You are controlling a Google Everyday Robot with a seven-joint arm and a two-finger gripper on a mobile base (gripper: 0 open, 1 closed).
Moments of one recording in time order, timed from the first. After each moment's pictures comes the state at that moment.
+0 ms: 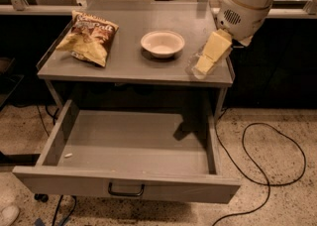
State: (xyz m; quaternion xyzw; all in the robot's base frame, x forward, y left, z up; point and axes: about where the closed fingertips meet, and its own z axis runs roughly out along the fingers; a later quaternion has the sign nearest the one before) arm 0.558 -0.160 0.926 -0.38 0.92 0.02 0.08
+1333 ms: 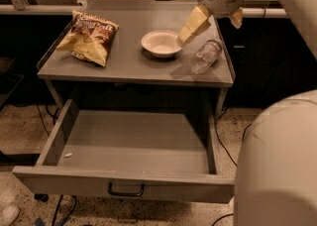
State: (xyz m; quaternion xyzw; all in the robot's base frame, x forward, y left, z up) arm 0.655 -0.145 0.935 -0.25 0.96 0.02 0.12
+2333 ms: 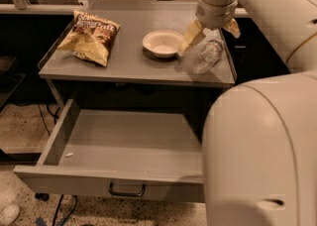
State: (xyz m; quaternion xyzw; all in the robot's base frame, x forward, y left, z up) arm 0.691 -0.167 0.883 -0.19 0.98 -0.04 0.08
